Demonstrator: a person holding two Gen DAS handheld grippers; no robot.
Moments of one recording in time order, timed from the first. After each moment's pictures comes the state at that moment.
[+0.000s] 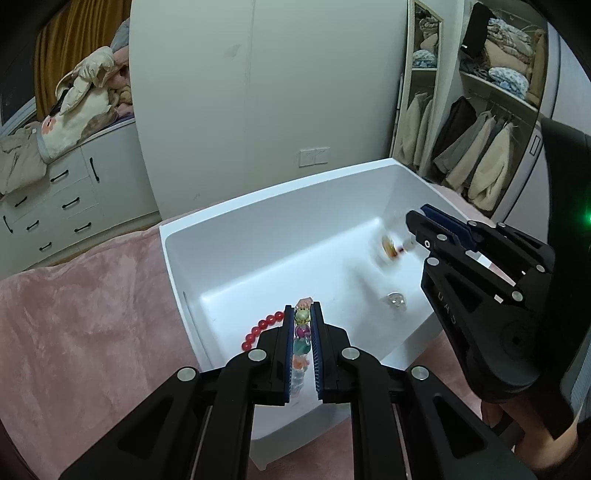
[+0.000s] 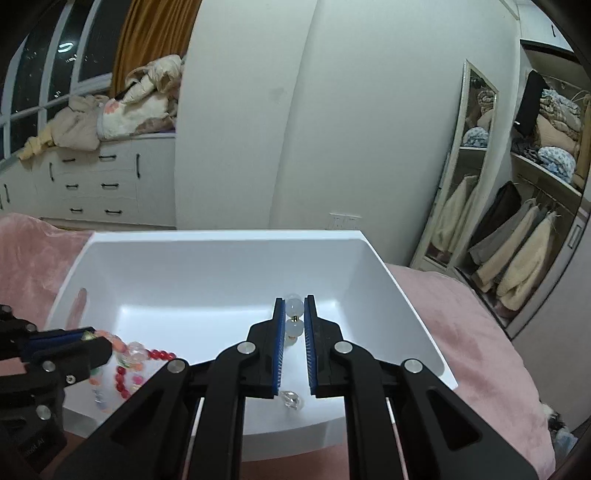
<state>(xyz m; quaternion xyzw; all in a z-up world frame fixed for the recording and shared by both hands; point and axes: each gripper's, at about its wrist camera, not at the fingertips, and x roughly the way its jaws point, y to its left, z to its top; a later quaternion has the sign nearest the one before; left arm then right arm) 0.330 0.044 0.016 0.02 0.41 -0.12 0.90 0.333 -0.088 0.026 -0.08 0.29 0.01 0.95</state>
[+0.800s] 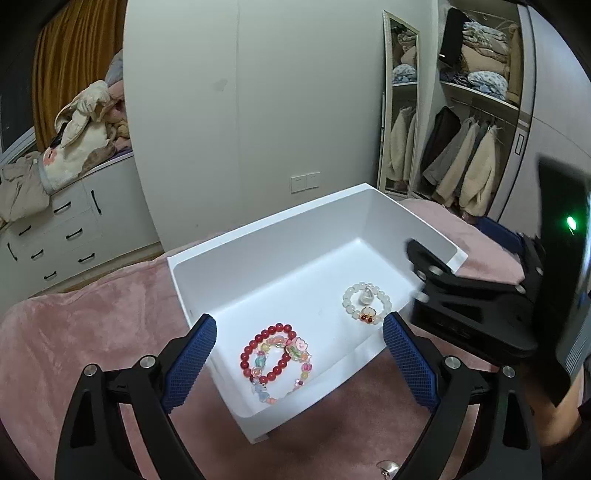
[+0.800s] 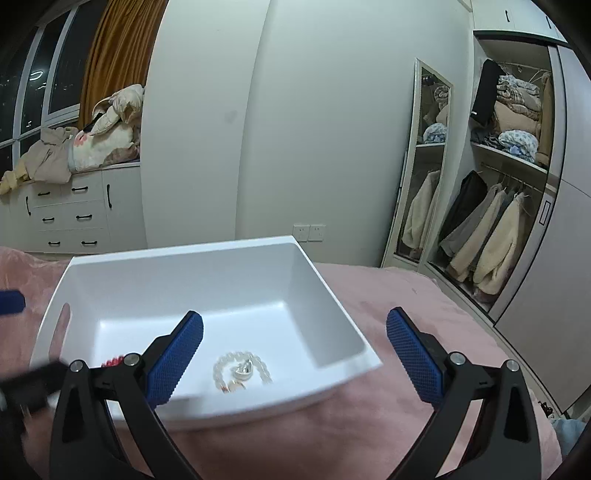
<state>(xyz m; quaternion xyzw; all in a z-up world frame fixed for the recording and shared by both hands) 0.292 0.035 0.050 0.04 0.36 -0.13 0.92 0.290 -0.143 0.040 -0.04 0.26 -0.04 0.96</state>
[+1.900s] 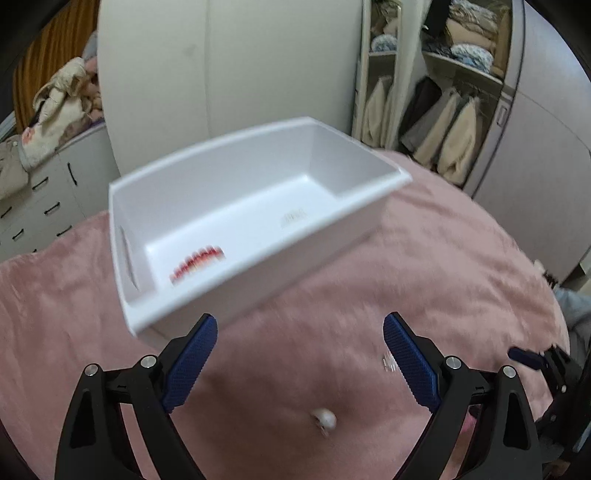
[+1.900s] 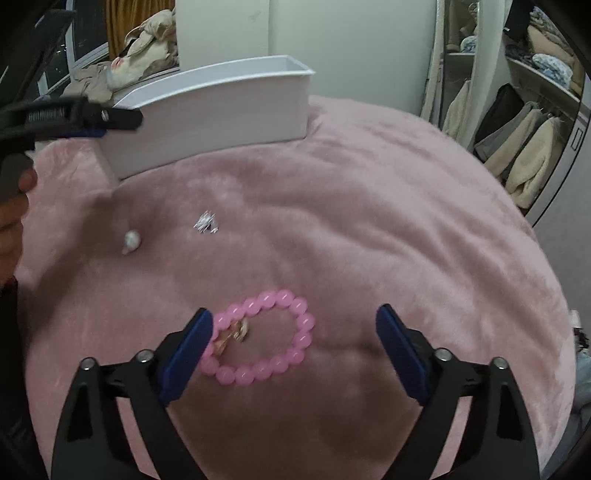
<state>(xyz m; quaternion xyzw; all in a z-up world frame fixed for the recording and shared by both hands) 0.231 -0.015 -0.001 0.04 0.42 -0.17 0.89 0.091 -0.225 -0.048 -0.02 0.45 0.06 0.89</state>
